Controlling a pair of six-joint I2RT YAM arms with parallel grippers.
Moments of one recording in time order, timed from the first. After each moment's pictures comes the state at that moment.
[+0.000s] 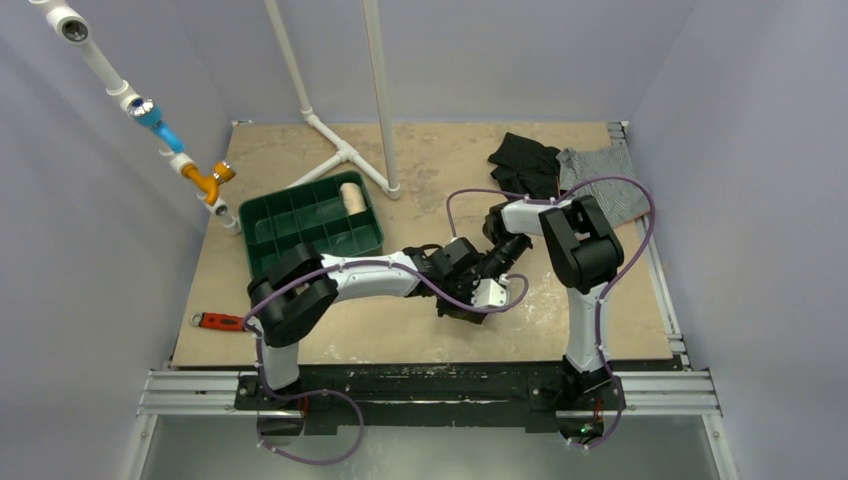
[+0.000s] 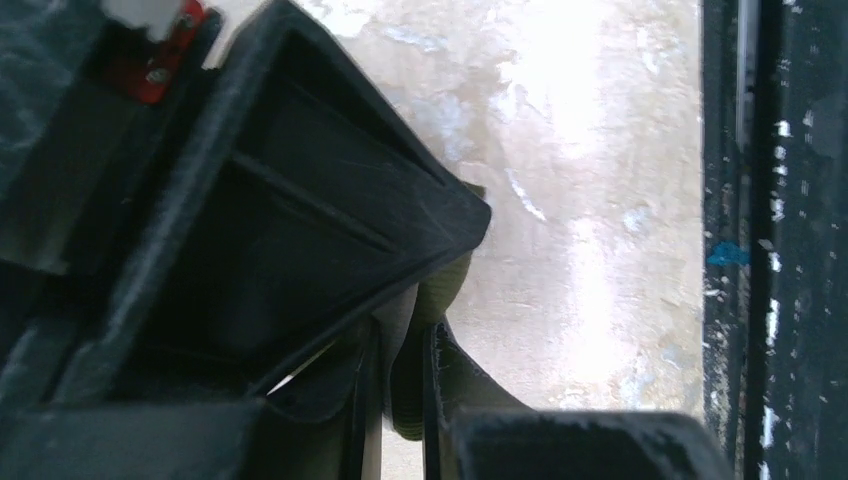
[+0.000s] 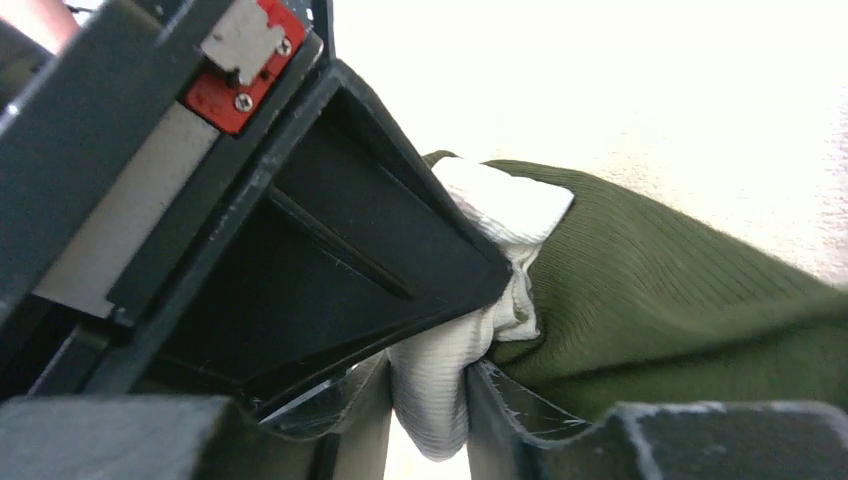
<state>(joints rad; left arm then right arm) -1.04 1.86 1.17 -0.33 0.32 0.56 0.41 2.09 1.22 -1.23 -0.92 -1.09</state>
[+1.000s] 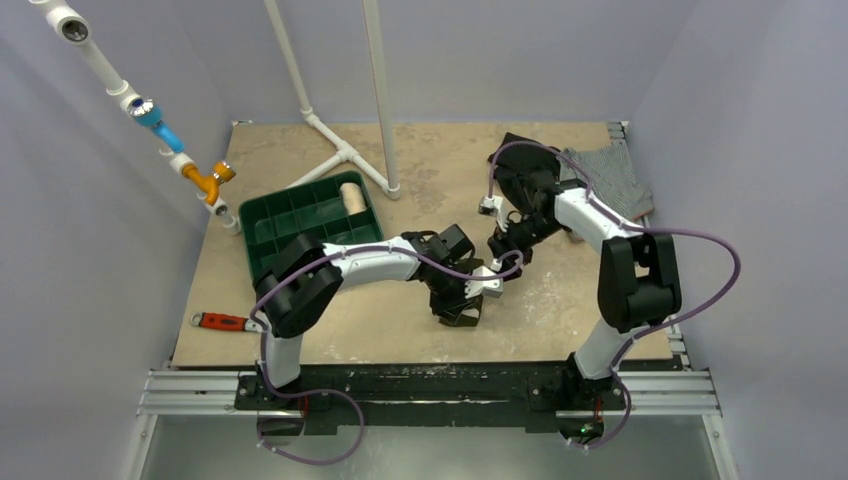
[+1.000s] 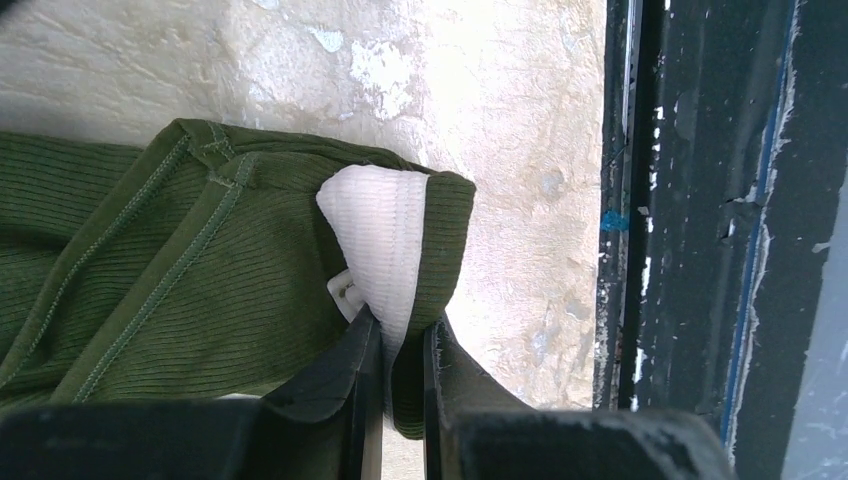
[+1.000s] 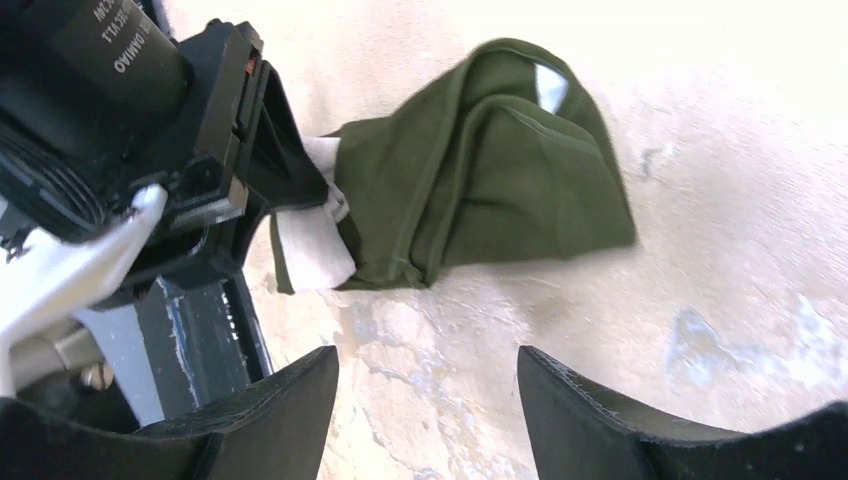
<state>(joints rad) -0.96 1.92 1.27 -0.55 0.52 0.49 0.23 1.73 1.19 -1.04 -0.77 -0.84</state>
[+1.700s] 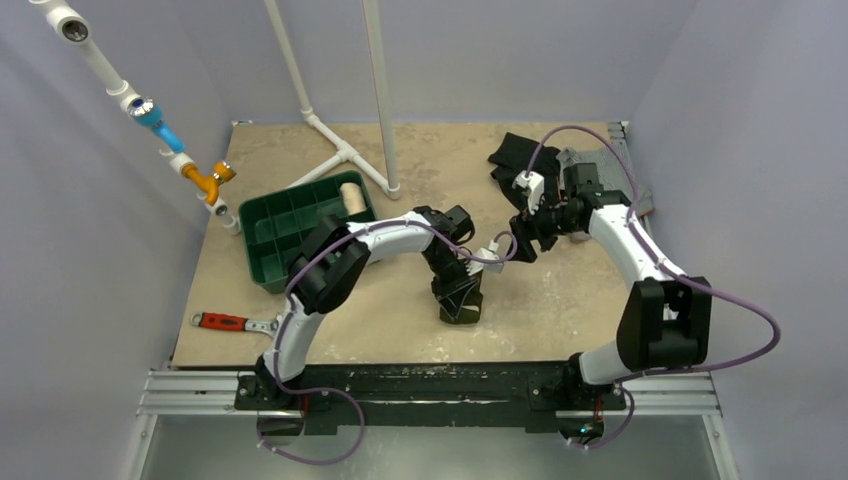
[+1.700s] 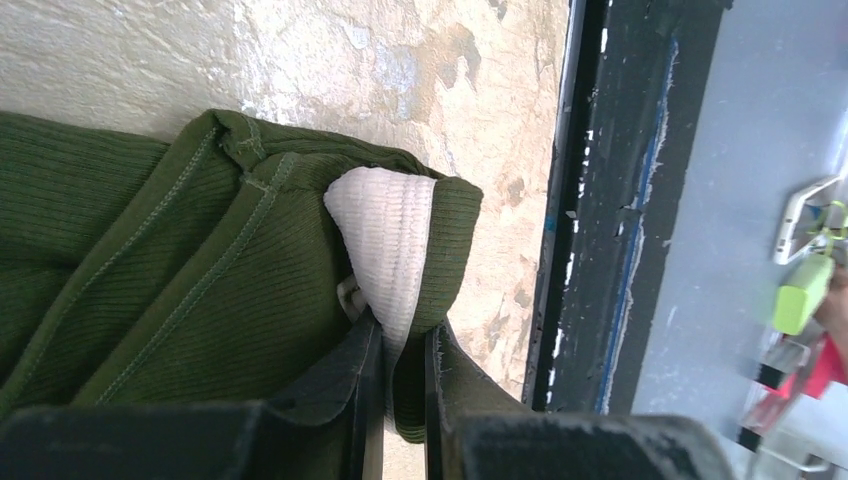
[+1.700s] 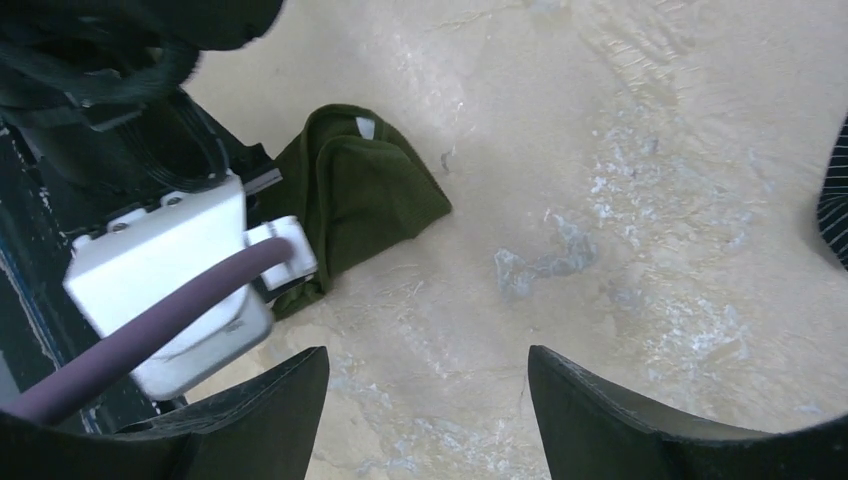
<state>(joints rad) -0.85 2.14 1.53 -0.84 0.75 0.43 0.07 1.49 1.10 -0.81 -0.70 -0.62</state>
